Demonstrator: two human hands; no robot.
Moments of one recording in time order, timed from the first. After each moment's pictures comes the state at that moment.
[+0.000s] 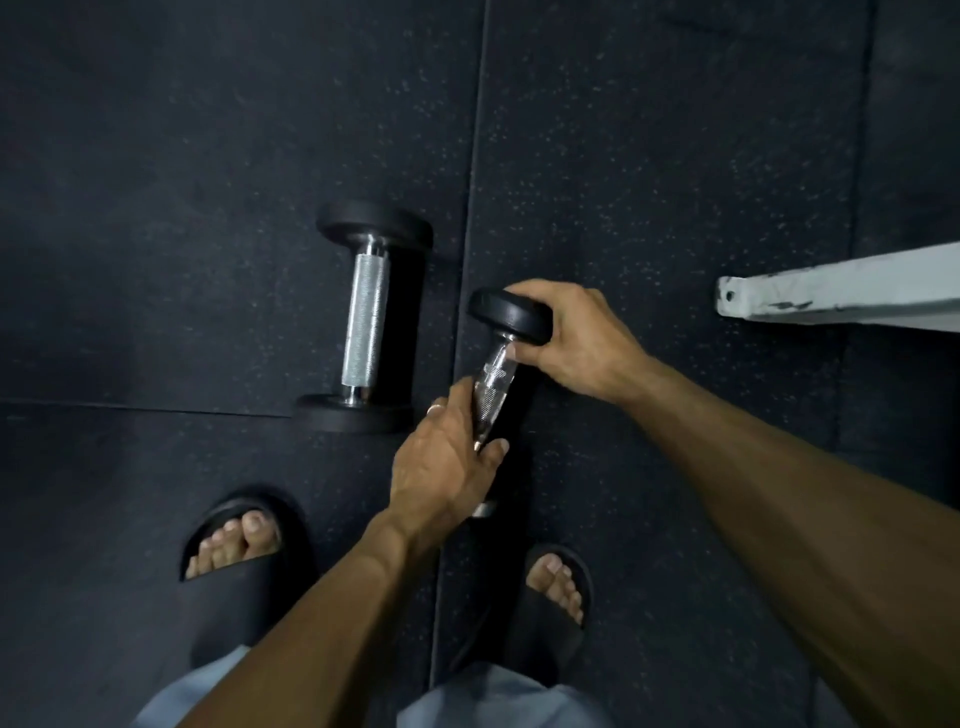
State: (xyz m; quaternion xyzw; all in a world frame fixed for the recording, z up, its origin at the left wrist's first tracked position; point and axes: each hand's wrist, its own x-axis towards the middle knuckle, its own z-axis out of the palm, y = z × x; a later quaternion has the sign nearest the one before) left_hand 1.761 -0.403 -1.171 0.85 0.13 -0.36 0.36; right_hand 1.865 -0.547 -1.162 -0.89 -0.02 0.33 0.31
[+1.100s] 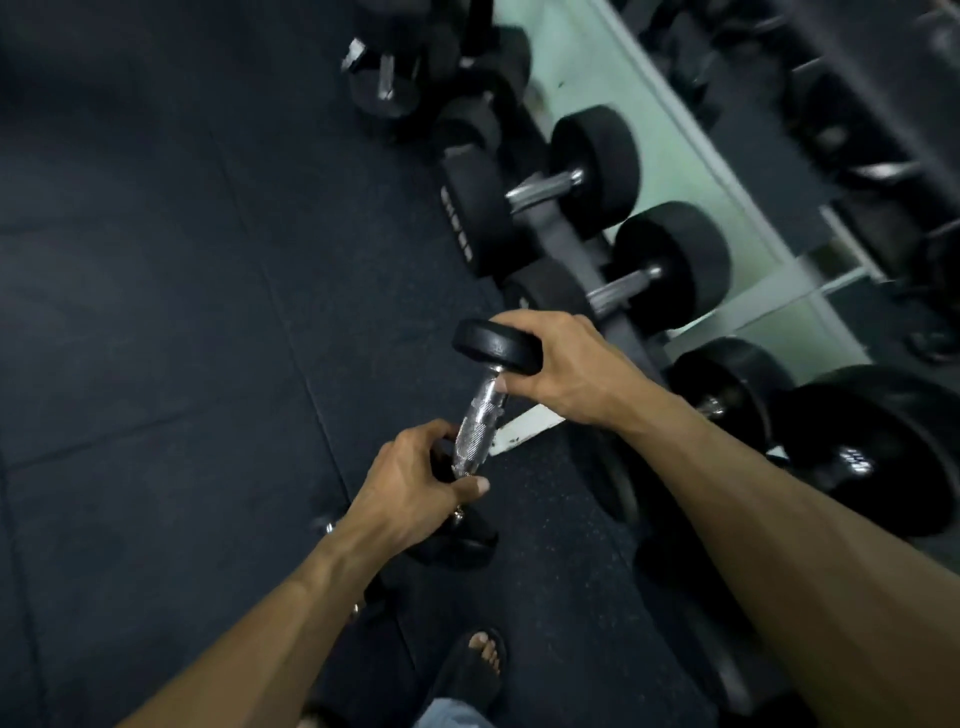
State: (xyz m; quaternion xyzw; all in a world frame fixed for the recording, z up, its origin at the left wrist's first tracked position) left_hand 1.932 -0.436 -0.746 0.79 -0.14 -0.37 0.46; right_hand 1.934 -0.636 -0.673 -0.95 0.10 0.12 0.28
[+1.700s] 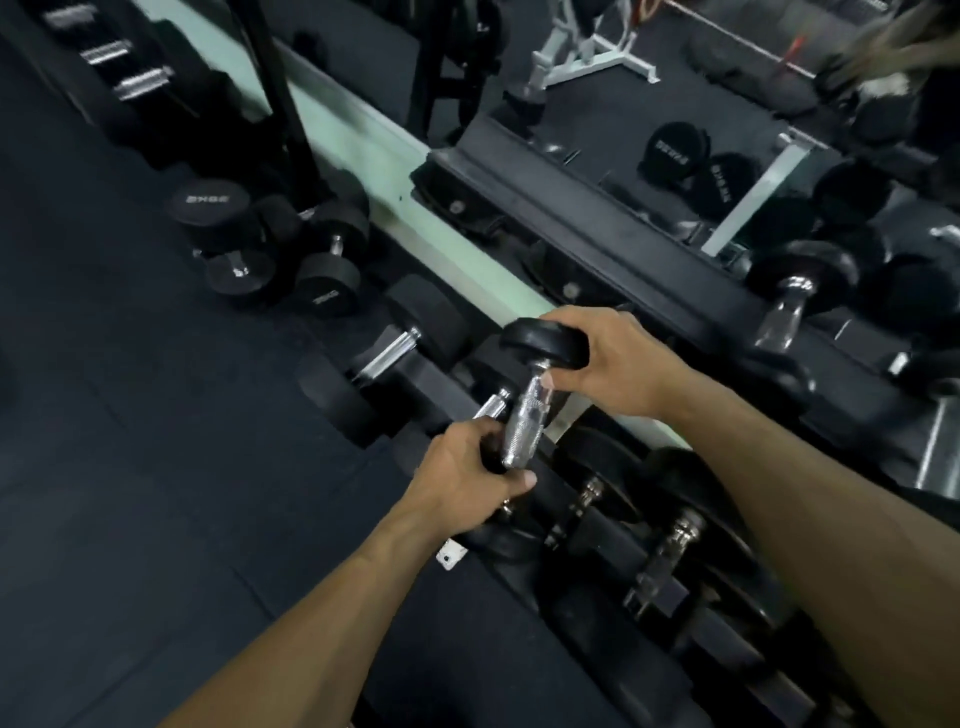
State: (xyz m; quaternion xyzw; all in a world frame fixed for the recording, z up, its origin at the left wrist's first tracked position) left_hand 2.011 -0.646 -0.554 0.75 -0.33 -0.40 0.42; right_hand 1.931 -0.826 -0.477 -0.93 0.26 0.01 0.27
